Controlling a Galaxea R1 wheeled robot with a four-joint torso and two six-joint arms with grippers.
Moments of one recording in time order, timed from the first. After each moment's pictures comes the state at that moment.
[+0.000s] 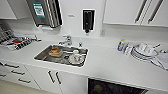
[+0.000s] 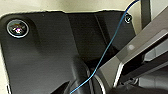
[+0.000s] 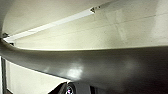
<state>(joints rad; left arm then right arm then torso) 1.47 2.91 -2.61 1.39 -0.23 -1.20 -1.04 2.46 -1.74 -0.42 -0.11 0.81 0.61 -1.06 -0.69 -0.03</state>
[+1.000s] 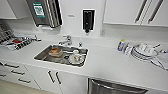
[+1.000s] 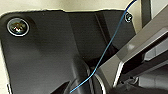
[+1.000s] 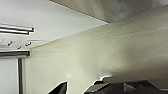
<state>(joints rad) 1.48 2.91 -2.61 1.39 -0.23 -1.20 -0.96 2.41 -1.64 -0.35 -0.07 0.83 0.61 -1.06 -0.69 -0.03</state>
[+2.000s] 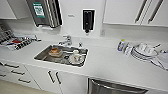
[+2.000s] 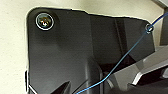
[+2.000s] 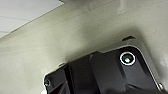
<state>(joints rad) 1.48 2.95 -2.73 1.19 -0.22 -1.20 -1.24 2.48 -1.94 -0.40 -0.02 0.81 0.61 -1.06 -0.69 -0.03</state>
